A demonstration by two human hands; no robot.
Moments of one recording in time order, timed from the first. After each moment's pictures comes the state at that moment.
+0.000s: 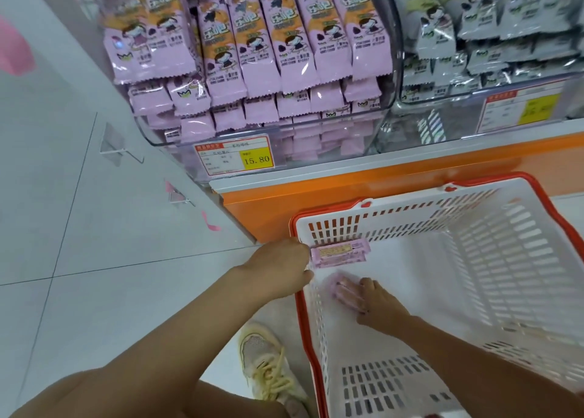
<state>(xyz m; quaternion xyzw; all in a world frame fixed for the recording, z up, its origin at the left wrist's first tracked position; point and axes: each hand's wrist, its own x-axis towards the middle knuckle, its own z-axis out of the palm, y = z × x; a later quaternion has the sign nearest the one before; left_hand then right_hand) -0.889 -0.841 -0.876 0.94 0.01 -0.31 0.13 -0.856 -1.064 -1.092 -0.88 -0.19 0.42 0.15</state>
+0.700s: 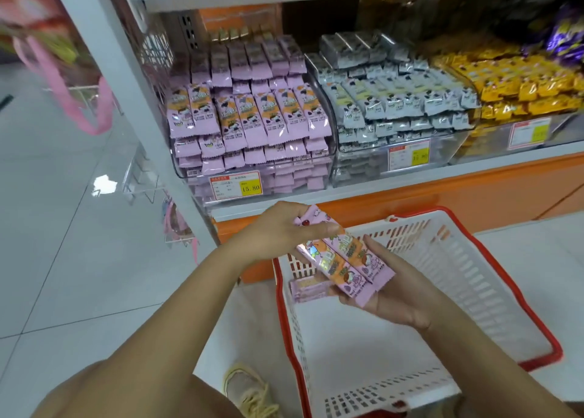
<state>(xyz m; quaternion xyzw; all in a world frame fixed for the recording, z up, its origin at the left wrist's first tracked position) -0.893 -0.864 -0.759 0.83 0.02 -0.14 0.53 -0.873 -1.063 -0.814 -0.34 0.01 0.54 0.77</state>
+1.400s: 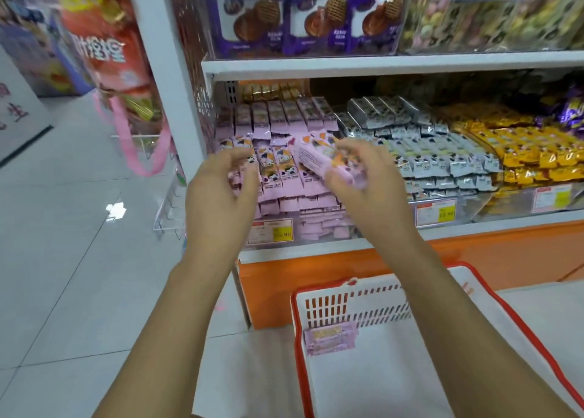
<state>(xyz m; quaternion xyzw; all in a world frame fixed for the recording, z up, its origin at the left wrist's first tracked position) -0.903 -0.792 -0.694 0.82 0.18 0.40 0.37 -0.808 -0.953 -0.701 -0.83 -0.26 -0.15 0.48</state>
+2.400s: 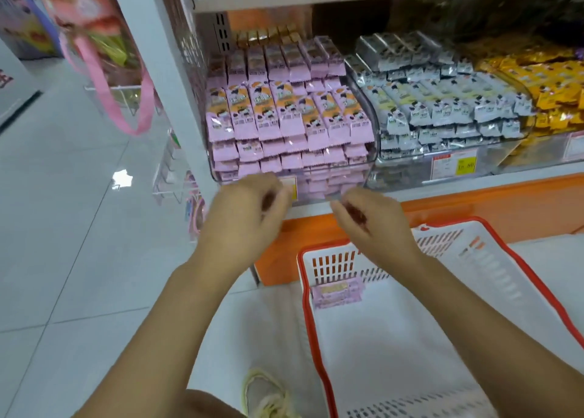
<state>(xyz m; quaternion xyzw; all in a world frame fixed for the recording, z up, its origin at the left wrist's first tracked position) -0.925 -0.802 -0.736 0.93 0.04 0.23 0.27 -0.825 -0.980 -0.799 -0.83 -0.40 -0.13 0.37</state>
